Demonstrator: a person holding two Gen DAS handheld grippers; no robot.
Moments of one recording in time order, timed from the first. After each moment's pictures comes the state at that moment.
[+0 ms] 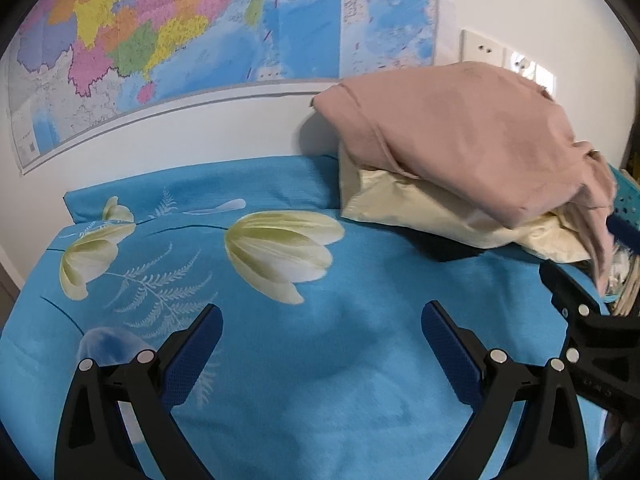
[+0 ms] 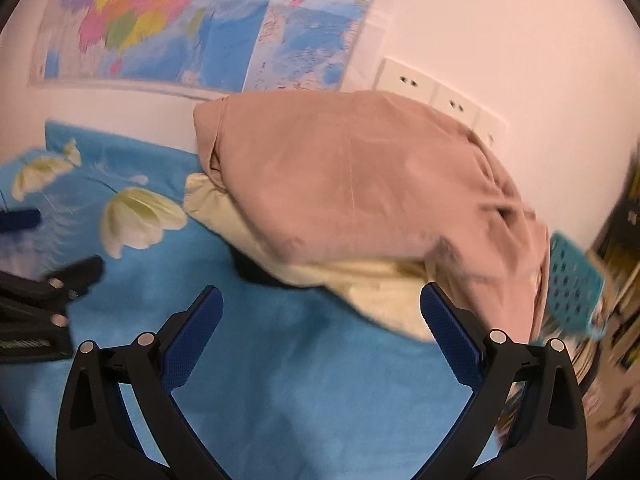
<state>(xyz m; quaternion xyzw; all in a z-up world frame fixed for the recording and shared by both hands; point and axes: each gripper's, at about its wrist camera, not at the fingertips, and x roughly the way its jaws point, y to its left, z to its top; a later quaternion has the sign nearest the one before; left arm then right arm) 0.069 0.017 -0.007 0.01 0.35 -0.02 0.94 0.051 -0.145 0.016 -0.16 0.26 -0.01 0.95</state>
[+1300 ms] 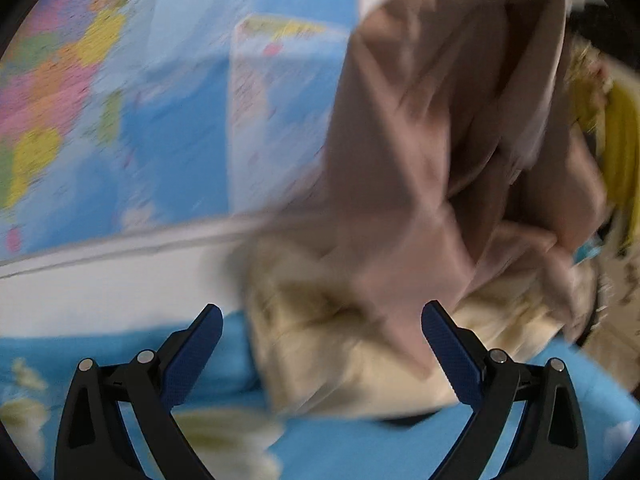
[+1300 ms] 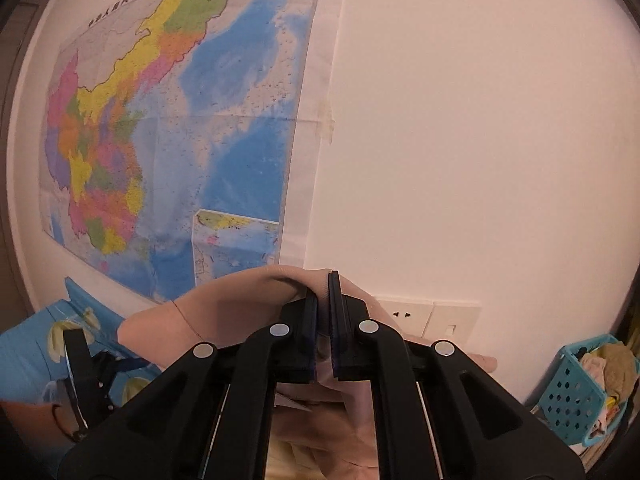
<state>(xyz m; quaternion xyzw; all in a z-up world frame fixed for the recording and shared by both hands) 0.179 -0.004 0.041 0.03 0.18 -0.23 0.96 0.131 -0.246 0.245 -0.06 0.11 0.08 0.99</state>
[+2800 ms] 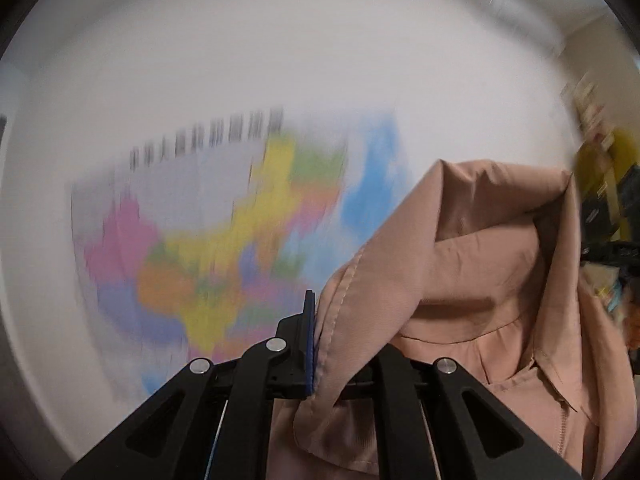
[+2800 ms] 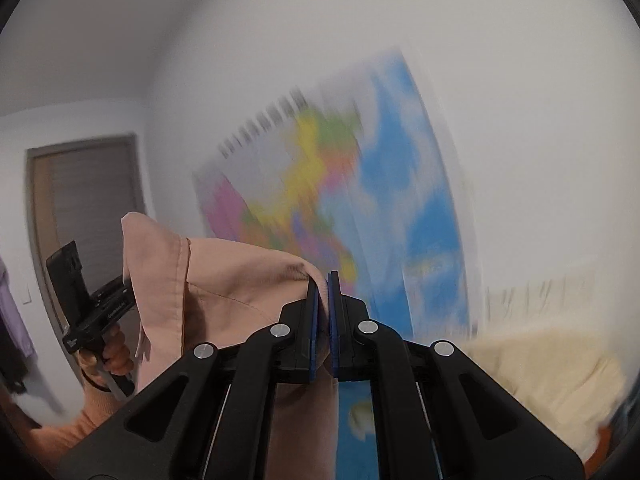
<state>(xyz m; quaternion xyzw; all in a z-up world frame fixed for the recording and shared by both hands) -0.109 0.130 0.302 0.10 0.03 -0.04 0.99 -0.020 -0.236 0.315 0.14 0.09 0.33 0.93</state>
